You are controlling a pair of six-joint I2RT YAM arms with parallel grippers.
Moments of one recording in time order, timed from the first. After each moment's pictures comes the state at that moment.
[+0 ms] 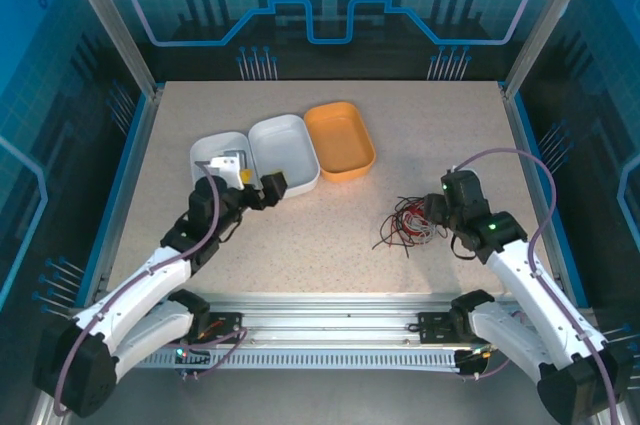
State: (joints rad) left arm -0.43 0.90 0.48 0.13 0.03 -0.51; right arm 0.33 0.84 0.74 -0.83 0.29 0.42
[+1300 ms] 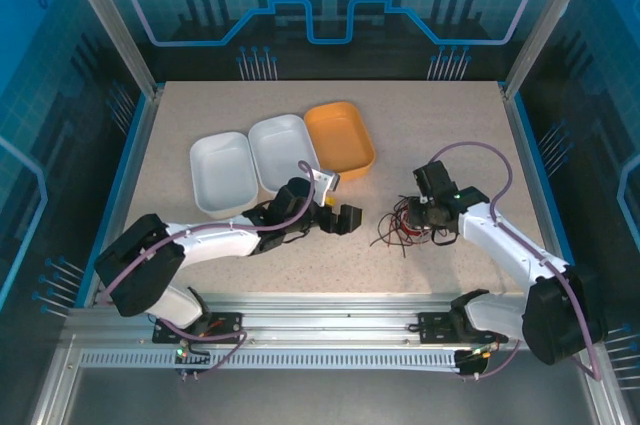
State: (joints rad) left arm -0.80 1.51 0.70 0.32 0.16 -0.54; right arm 0.36 1.19 0.76 -0.74 0.10 0.40
